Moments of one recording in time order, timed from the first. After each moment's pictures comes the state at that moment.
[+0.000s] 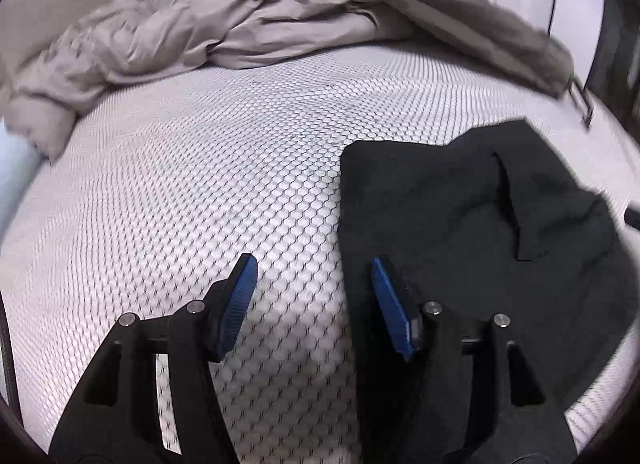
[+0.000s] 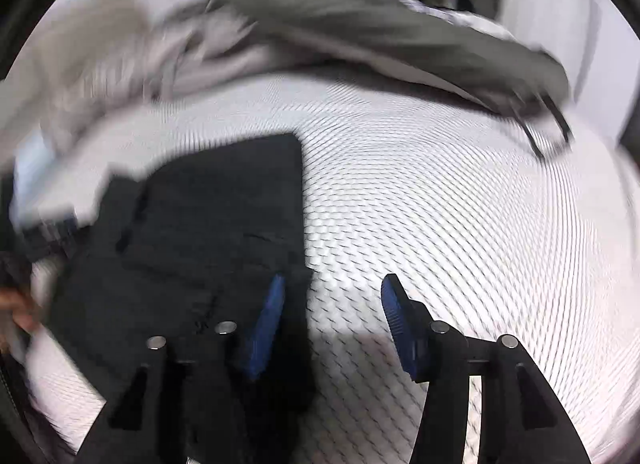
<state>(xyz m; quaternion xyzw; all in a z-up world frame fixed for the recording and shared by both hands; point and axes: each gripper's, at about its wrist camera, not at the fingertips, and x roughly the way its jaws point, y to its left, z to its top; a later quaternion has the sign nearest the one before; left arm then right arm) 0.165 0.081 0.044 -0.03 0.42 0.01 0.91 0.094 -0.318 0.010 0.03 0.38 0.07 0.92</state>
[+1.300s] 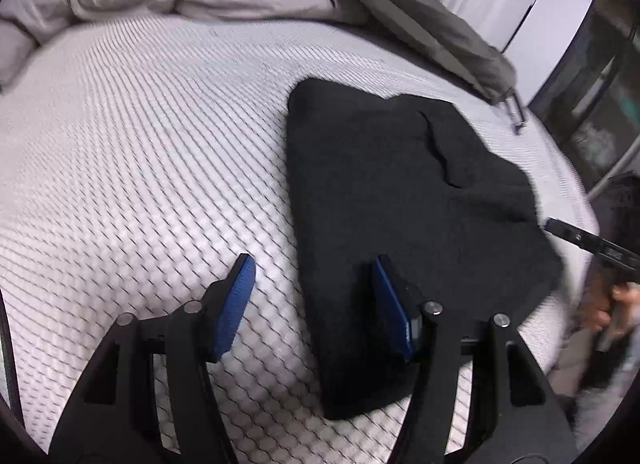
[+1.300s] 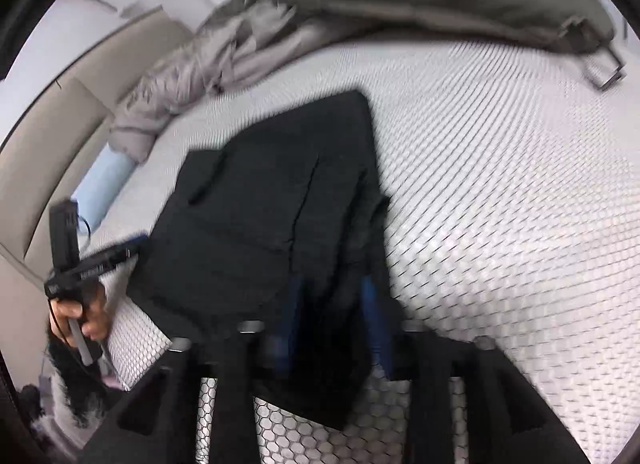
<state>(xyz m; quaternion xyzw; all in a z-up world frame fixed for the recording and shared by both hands) 0.112 0.092 0.032 -0.14 0.45 -0.12 0.87 0.069 -0.312 -0.003 0.09 0.42 0.18 0.89</state>
